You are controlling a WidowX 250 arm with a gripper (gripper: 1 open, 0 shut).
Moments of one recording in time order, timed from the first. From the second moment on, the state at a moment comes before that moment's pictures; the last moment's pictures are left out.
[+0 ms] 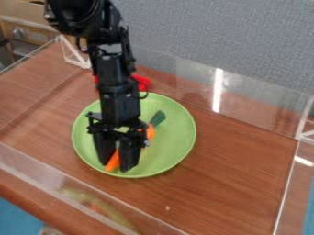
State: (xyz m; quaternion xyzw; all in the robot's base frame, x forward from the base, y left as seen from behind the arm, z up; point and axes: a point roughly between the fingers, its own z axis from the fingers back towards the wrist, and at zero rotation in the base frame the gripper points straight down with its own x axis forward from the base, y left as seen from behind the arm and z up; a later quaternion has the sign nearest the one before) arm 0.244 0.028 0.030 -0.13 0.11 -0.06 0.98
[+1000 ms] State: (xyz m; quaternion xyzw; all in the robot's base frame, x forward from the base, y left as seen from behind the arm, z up) arm 0.239 0.042 0.068 -0.11 0.07 -0.09 0.99
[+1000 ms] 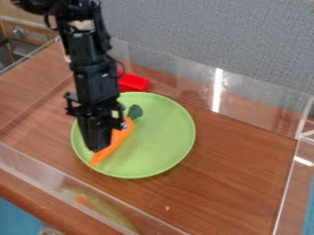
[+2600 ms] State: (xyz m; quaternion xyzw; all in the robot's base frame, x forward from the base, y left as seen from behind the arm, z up) arm 0.274 0.025 0.160 -0.11 -0.03 0.01 0.99
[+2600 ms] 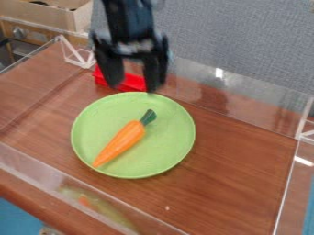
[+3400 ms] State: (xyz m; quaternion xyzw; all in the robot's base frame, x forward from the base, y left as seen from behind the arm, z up) arm 0.342 0.056 0.091 -0.06 -0.04 0.11 0.99
